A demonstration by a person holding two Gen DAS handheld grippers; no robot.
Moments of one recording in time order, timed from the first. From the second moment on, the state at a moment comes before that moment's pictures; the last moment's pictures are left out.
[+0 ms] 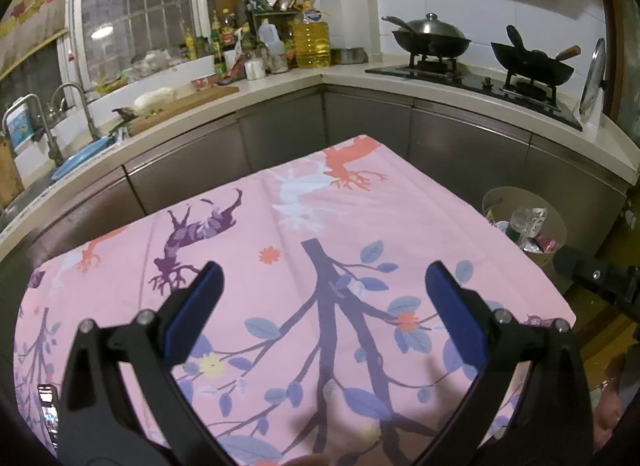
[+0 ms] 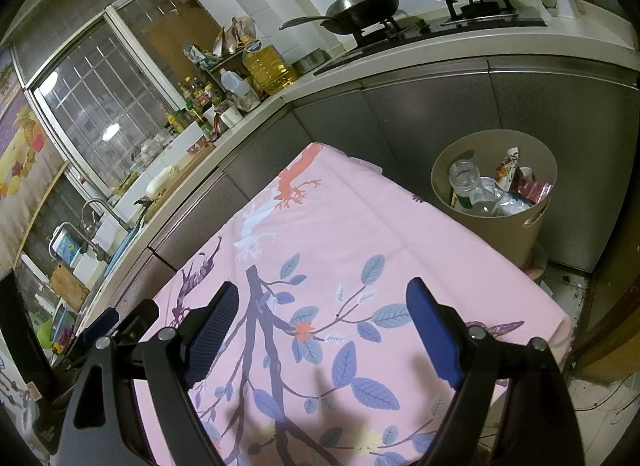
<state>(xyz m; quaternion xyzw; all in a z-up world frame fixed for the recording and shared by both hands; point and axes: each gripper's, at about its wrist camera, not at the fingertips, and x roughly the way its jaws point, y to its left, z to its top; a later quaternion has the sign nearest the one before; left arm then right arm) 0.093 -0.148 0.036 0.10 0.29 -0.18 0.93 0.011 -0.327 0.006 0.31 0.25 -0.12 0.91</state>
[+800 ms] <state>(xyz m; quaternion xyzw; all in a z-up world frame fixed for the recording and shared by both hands) 0.090 -0.145 0.033 0.09 0.29 -0.17 0.94 0.011 -0.329 0.011 0.31 0.25 -0.12 0.91</state>
